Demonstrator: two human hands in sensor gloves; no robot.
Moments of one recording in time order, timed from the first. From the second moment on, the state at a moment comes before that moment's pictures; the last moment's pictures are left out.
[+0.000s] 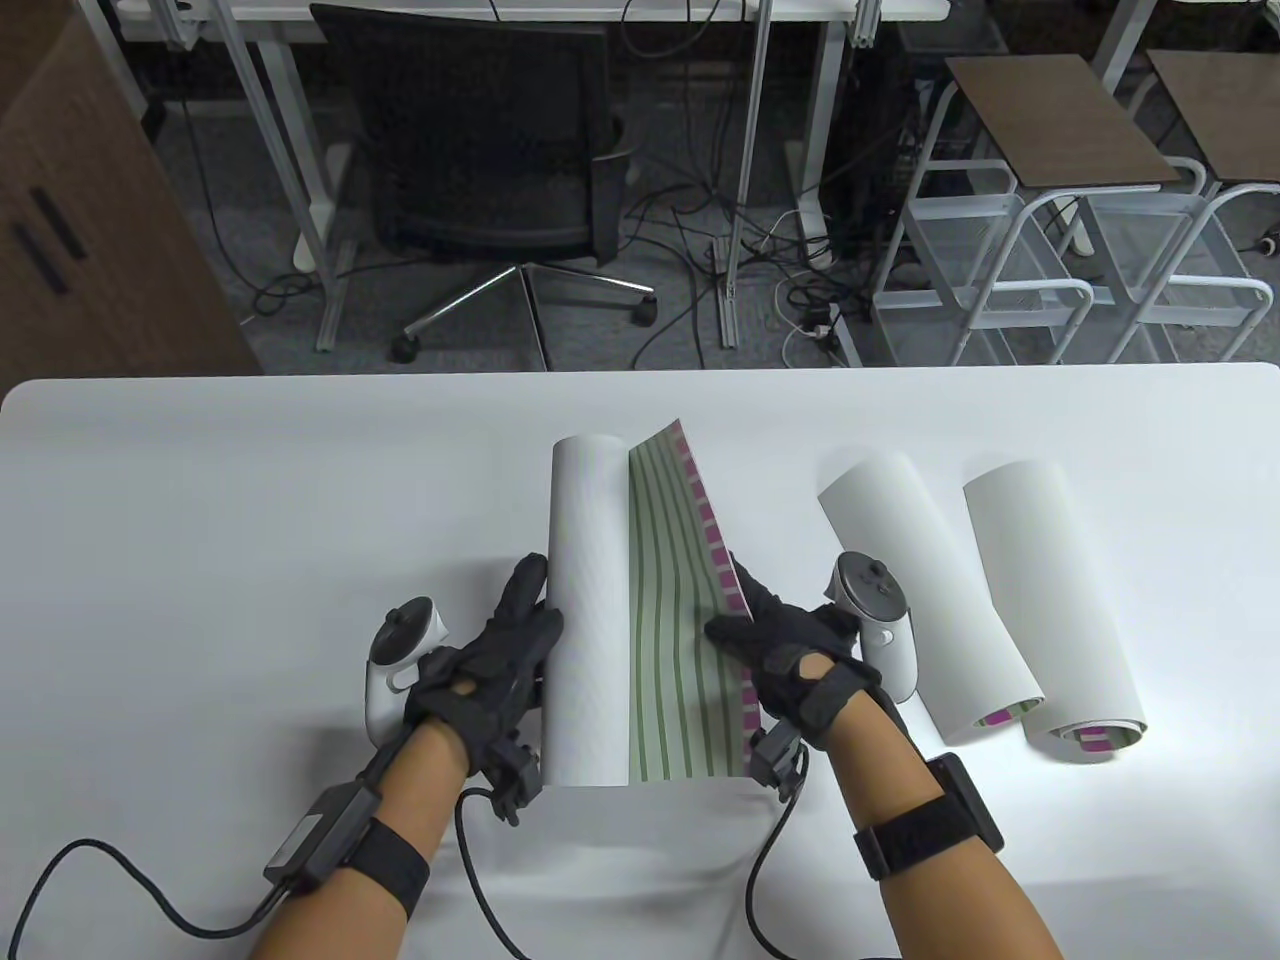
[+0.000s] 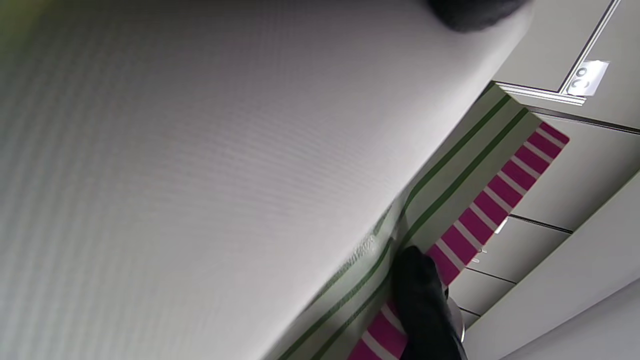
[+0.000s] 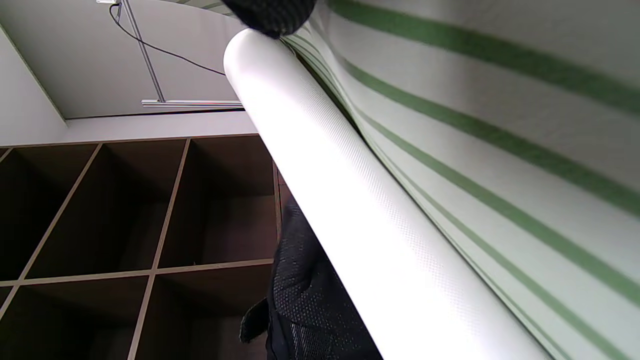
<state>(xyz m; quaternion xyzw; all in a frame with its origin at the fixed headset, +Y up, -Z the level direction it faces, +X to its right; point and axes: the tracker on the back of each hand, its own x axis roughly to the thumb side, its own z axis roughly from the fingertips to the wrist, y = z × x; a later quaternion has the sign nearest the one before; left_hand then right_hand) -0.181 -0.755 -0.324 -0.26 -0.07 0.74 0.62 0.125 -0.710 -0.343 0.12 0.25 0.66 0.70</state>
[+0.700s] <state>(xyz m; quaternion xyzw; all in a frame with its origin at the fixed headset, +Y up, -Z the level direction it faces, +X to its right) -0.199 -0.764 -0.327 -0.25 -0.01 0.75 0.61 0.136 -0.710 -0.344 0.11 0.24 0.65 0.71</state>
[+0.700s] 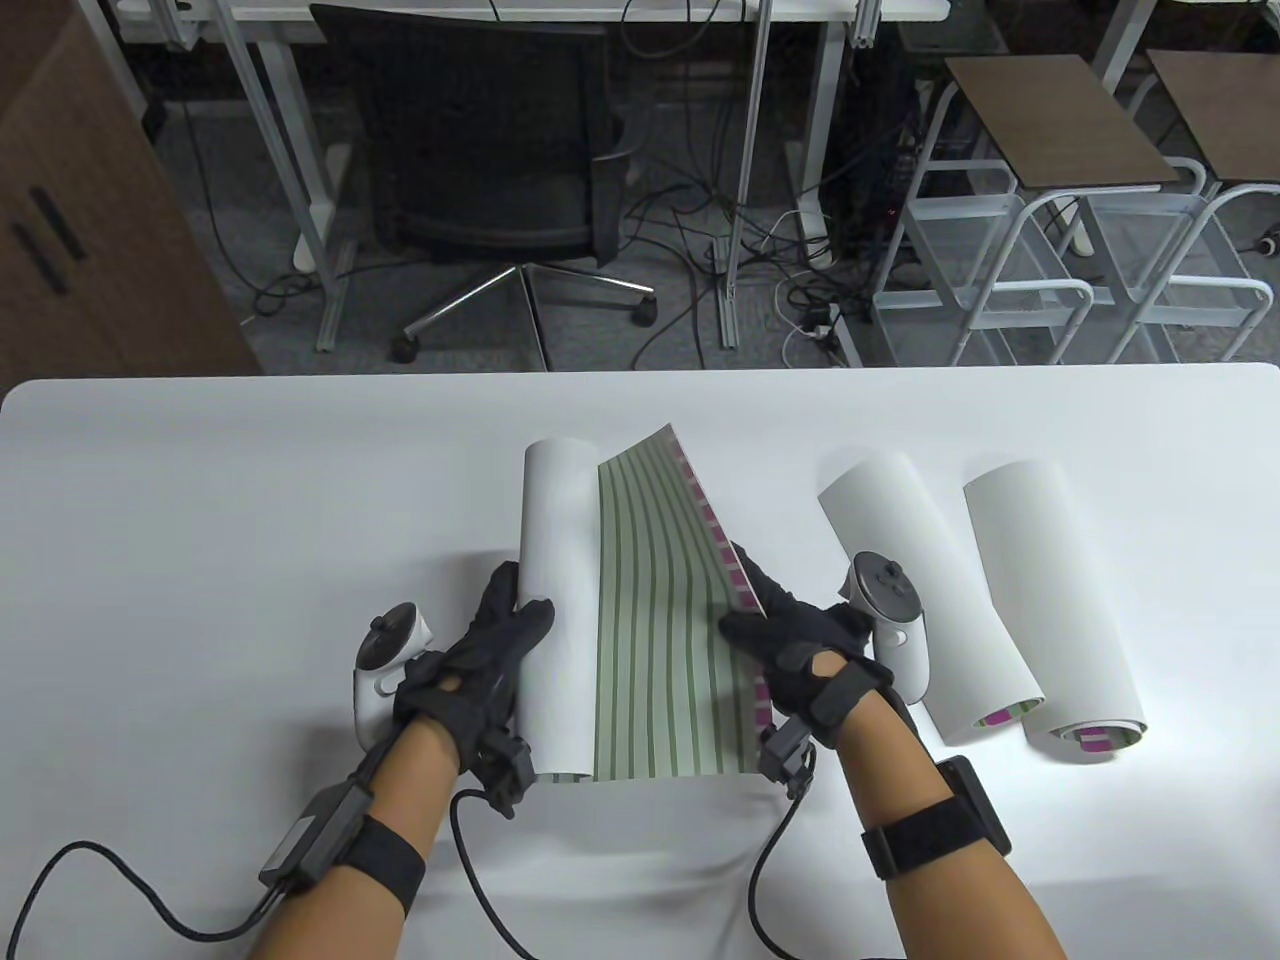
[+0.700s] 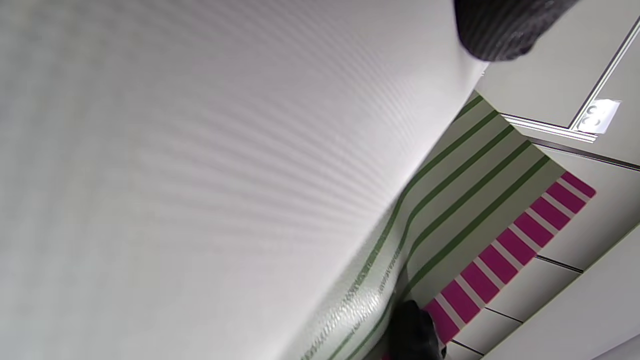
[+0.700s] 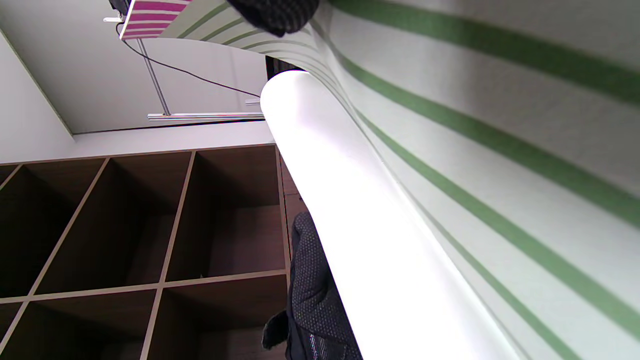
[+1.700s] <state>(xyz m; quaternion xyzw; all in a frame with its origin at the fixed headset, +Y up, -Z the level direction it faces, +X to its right) -0.208 -0.777 -0.327 -0.27 0.00 0.73 0.63 0.141 -0.691 -0.343 0.13 0.22 0.66 0.71</state>
